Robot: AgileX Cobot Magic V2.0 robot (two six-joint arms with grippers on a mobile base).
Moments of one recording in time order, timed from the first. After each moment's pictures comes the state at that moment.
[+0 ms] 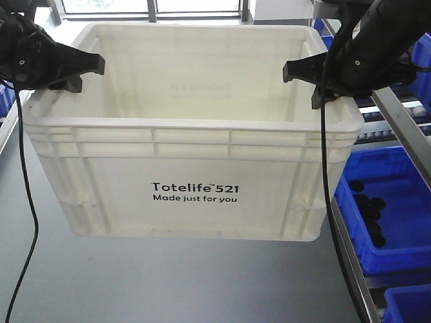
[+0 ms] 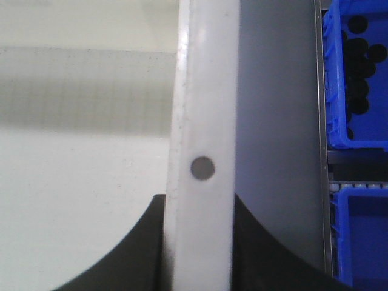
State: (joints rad) left arm -0.22 1.59 -1.59 0.03 0.99 -0.16; right arm 0.30 1.70 -1.73 -0.07 1.19 0.28
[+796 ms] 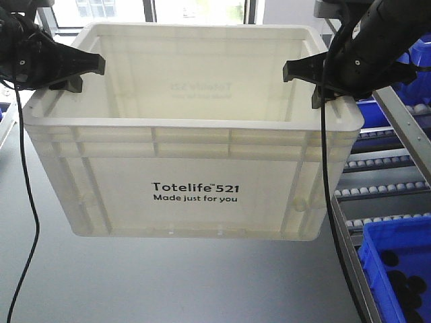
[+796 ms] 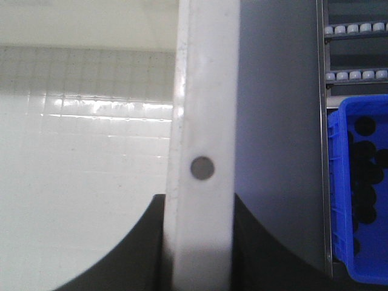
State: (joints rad) left arm -0.22 1.59 -1.59 0.03 0.99 -0.16; right arm 0.30 1.70 -1.73 -0.07 1.19 0.28
